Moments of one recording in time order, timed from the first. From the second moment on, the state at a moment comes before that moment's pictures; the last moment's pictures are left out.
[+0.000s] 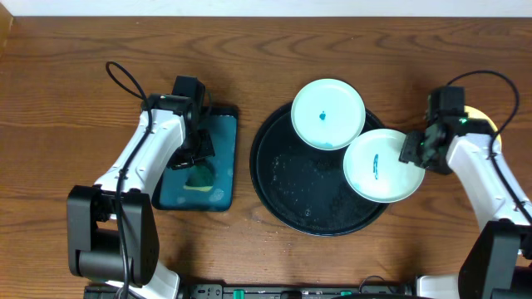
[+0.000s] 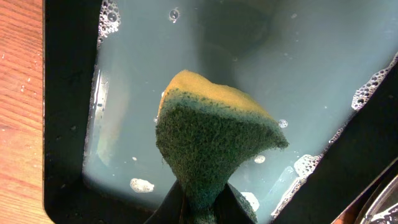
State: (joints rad) left arm -0.14 1.74 1.22 -1.05 -0.06 -0.43; right arm -0.05 1.59 1.04 -0.82 0.13 0.30
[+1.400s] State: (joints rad) left arm -0.24 1.51 1.22 -1.05 0.14 -0.42; right arm 0.31 1.51 0.71 -0.54 -0.13 0.36
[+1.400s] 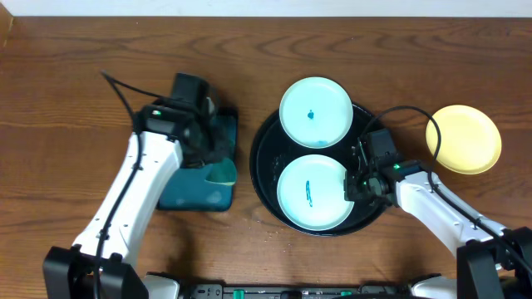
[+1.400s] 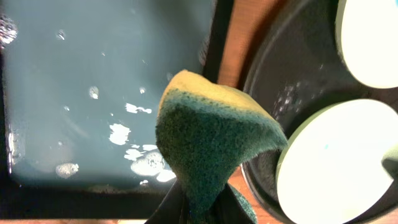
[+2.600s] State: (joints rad) left arm -0.15 1.68 1.15 -0.90 0.08 -0.45; right arm 0.31 1.51 0.71 -0.54 -0.13 0.38
